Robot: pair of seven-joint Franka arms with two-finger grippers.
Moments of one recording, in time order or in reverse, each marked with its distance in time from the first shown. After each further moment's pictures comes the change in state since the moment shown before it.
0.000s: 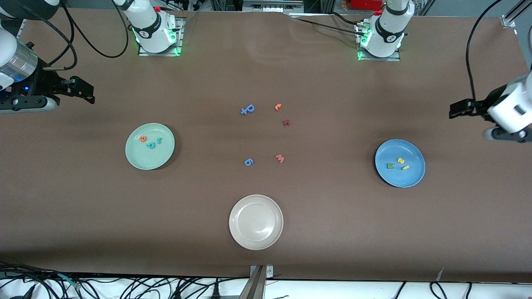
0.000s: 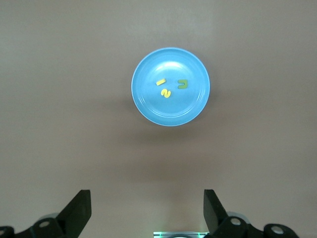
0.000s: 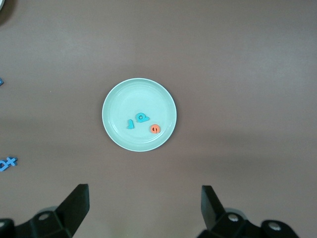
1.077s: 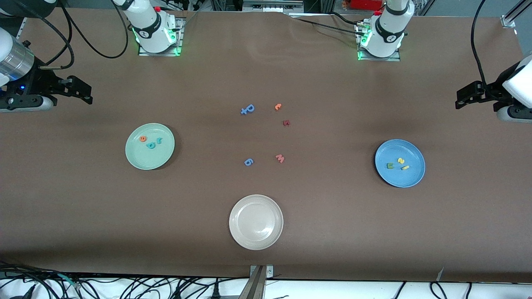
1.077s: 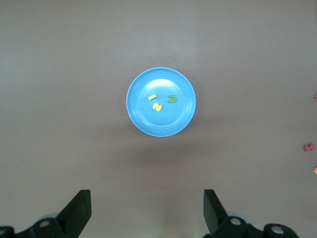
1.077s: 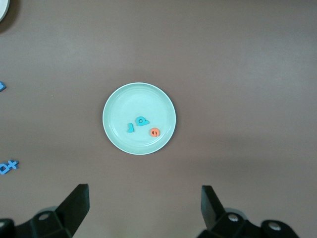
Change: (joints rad) left arm -0.023 -0.061 0.004 -0.001 -0.033 0.025 0.000; right arm -0.001 0.004 0.000 0.019 0.000 0.000 0.000
